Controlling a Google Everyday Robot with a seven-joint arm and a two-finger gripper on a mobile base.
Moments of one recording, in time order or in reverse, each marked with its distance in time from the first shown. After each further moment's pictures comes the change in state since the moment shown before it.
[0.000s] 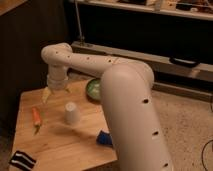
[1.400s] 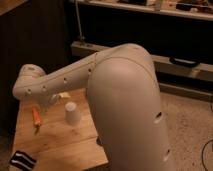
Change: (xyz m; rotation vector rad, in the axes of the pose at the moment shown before) arm 0.032 0.019 0.005 0.532 -0.248 0.069
